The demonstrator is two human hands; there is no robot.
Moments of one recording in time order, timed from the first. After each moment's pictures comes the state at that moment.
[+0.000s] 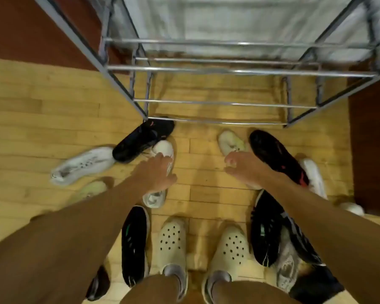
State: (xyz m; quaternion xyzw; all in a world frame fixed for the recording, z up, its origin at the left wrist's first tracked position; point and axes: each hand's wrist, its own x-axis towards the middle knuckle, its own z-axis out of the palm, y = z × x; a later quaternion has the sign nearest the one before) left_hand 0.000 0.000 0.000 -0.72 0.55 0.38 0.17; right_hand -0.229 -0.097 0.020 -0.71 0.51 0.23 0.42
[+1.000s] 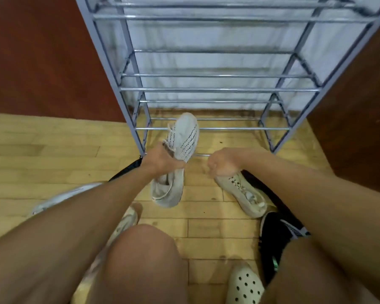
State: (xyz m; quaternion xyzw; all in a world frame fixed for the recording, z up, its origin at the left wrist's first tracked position) left_hand -0.013 -0.011 0.015 -0.79 0.46 0.35 -0.20; right_hand -0.183 -0.059 0.072 -0.84 0.39 0.32 0.21
